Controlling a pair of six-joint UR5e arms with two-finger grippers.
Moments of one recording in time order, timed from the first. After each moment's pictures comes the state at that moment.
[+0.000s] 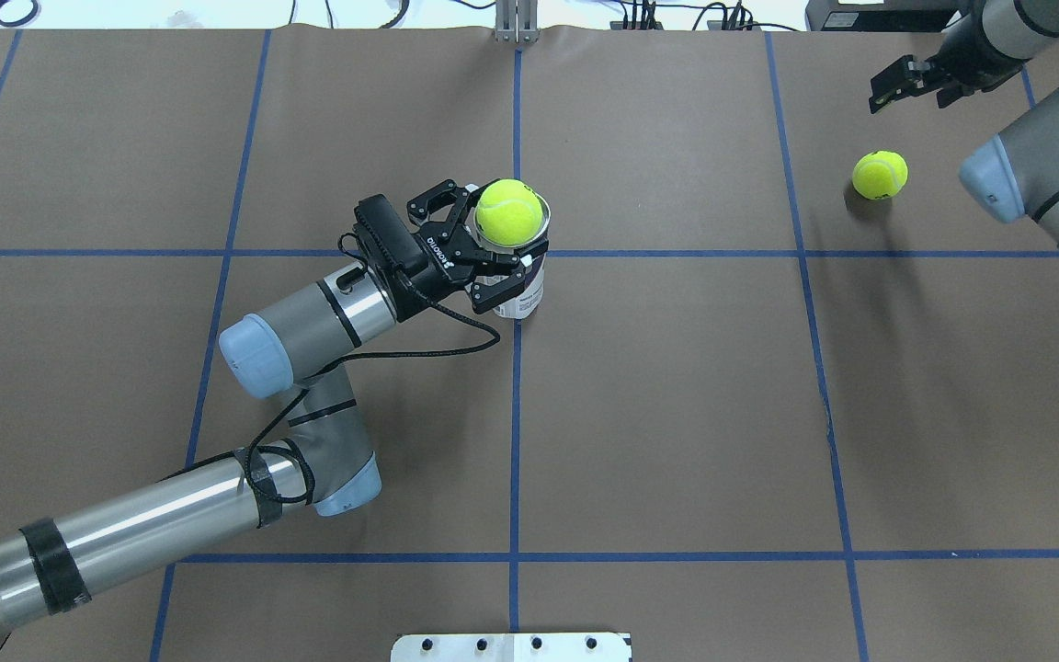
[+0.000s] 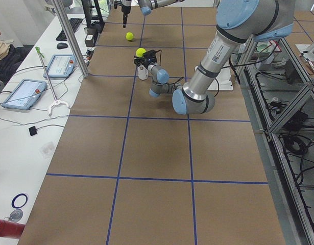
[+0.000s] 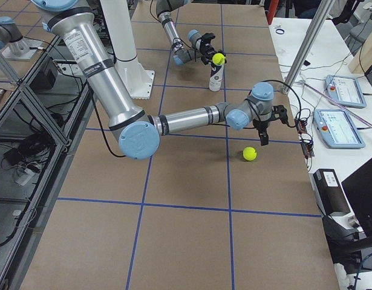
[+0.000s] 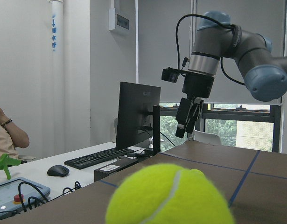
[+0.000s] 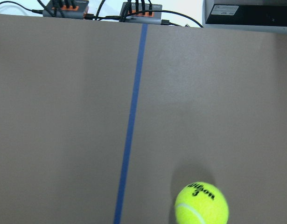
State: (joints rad) left arm -0.48 -2.35 -0.98 -3.56 -1.35 -0.35; right arm 1.18 -1.08 1.23 -1.06 2.16 0.59
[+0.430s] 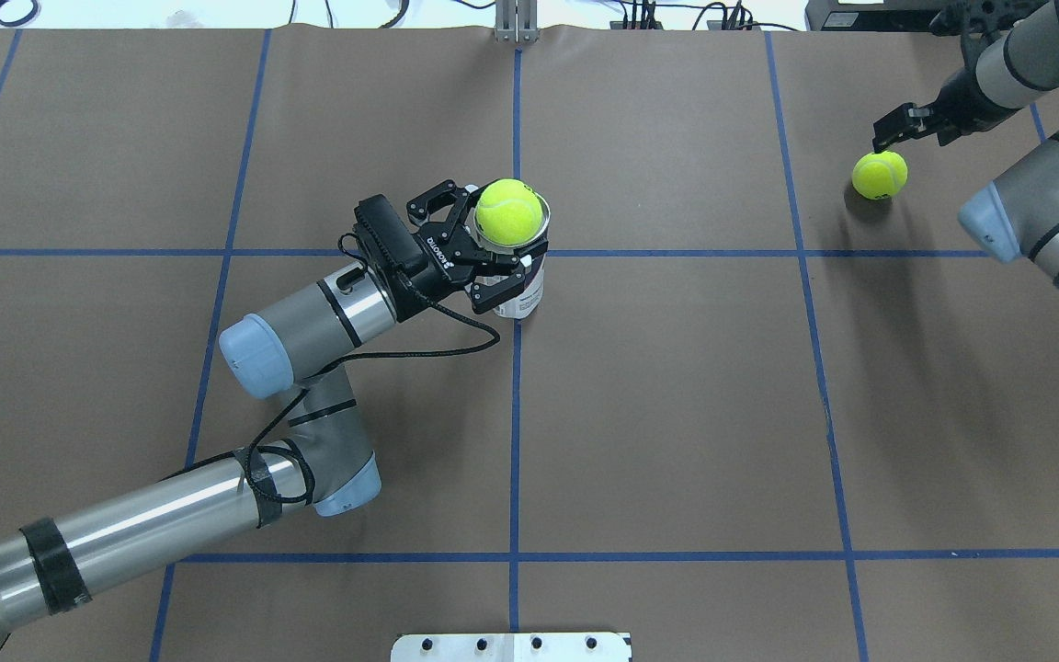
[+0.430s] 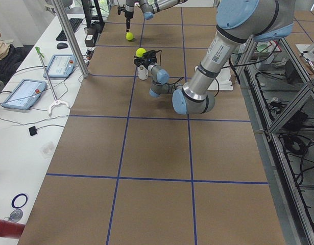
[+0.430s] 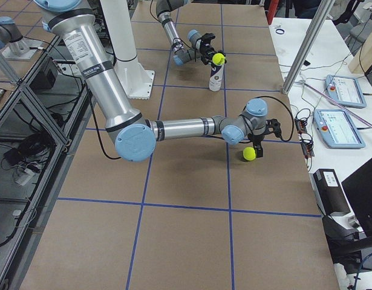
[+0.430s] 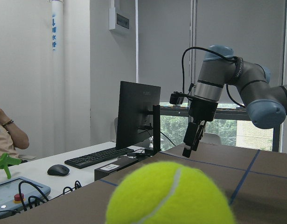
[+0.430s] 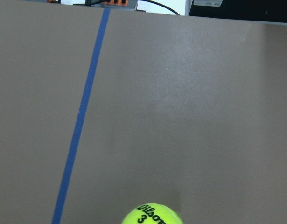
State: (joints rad) left arm -0.48 -2.35 -0.98 -3.56 -1.35 -0.35; right arm 1.14 -1.12 1.18 -0.99 2.12 0.59
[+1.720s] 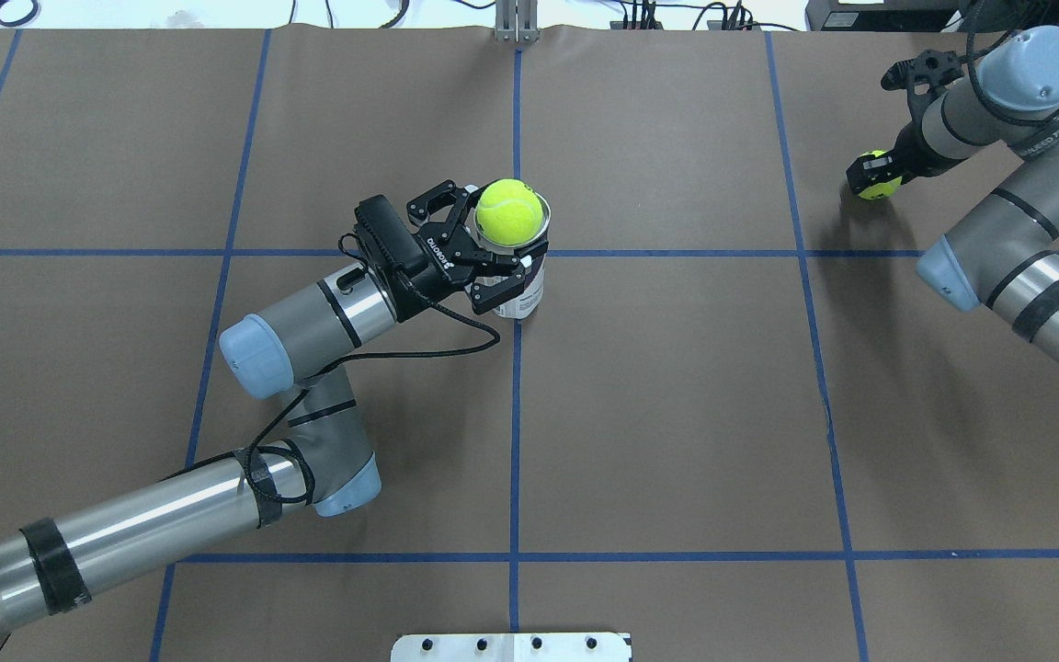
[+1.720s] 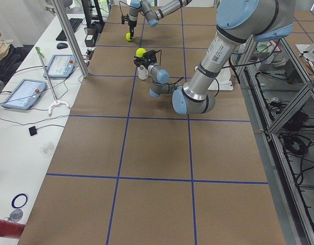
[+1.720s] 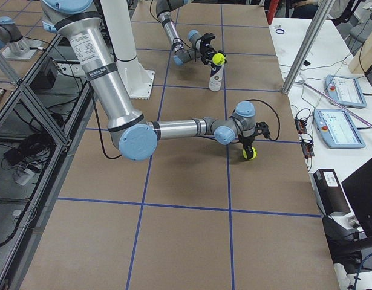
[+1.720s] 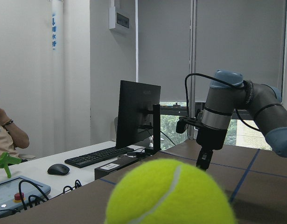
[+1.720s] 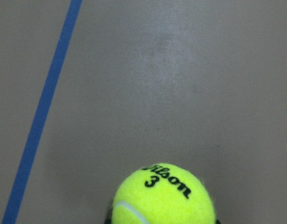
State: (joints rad) left arm -0.48 -2.35 -0.98 -3.56 -1.35 -0.35; right arm 1.04 -1.13 1.19 -0.99 2.00 0.60
